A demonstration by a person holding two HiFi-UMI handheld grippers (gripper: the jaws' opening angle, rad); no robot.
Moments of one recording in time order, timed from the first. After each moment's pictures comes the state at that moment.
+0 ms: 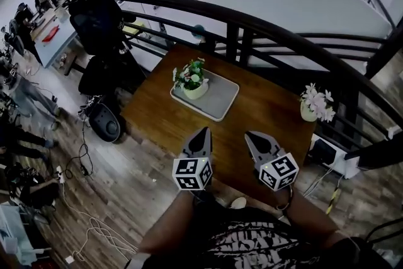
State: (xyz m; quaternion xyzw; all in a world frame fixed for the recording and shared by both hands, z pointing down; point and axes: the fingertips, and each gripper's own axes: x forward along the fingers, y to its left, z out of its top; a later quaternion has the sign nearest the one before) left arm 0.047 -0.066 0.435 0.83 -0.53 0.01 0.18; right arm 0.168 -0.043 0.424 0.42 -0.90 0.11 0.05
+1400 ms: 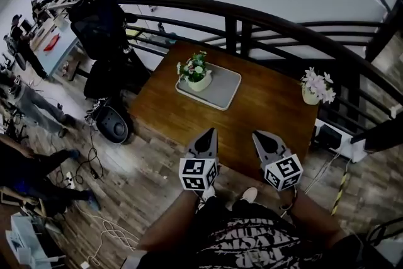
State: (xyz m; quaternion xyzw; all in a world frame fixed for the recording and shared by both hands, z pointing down) left arm 0.039 -0.011 0.425 0.85 -0.50 0.06 0.15; right arm 0.164 0.015 0.422 0.46 -0.88 0.10 0.05
